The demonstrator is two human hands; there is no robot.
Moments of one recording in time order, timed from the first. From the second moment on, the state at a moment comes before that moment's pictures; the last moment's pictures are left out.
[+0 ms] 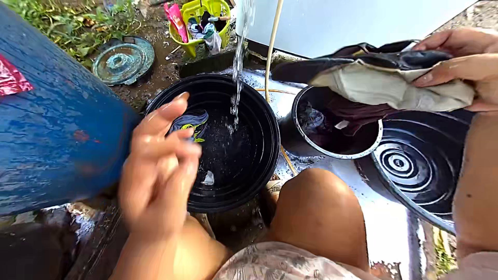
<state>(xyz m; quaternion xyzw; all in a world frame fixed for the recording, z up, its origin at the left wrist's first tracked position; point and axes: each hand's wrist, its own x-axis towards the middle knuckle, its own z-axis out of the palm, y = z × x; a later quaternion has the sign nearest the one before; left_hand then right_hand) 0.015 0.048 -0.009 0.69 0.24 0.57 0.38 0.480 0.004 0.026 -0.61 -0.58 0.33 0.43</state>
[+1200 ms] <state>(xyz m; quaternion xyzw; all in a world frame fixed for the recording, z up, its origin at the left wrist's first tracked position) 0.139 0.131 -0.147 0.73 0.54 -0.04 0.43 0.500 0.061 -0.318 -0.85 -0.15 0.47 0.19</state>
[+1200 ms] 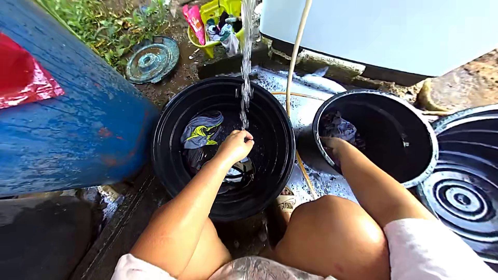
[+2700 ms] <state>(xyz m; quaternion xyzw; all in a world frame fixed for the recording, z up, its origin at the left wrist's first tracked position) 0.103 0.125 -0.140 0.74 0.56 -0.20 0.31 0.537 0.021 -0.339 -0.84 -0.33 0.35 -0.24</state>
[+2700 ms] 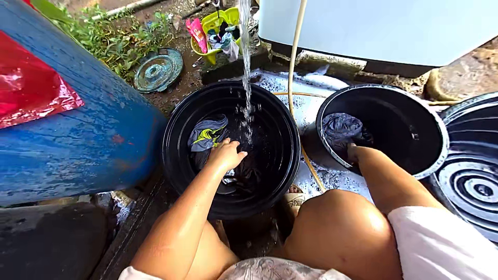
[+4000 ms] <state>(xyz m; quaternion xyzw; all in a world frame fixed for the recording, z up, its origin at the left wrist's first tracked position) 0.107 0.117 -0.151 0.75 0.44 -0.41 0.27 0.596 0.074 -0.280 -0.90 -0.22 0.32 0.22</state>
